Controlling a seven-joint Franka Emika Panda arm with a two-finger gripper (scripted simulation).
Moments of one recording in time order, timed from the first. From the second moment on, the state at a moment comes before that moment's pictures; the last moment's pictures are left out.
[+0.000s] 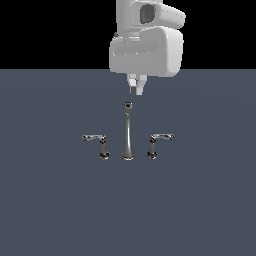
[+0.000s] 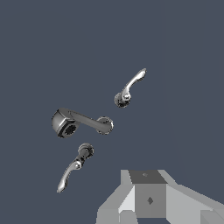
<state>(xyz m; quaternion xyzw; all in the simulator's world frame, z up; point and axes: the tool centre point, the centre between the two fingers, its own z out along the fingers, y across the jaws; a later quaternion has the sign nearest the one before) -0.078 -0.019 0.242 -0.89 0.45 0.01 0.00</state>
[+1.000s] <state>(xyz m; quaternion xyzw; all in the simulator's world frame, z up) -0.004 -0.101 0.113 -0.75 0.66 0.00 0.00</state>
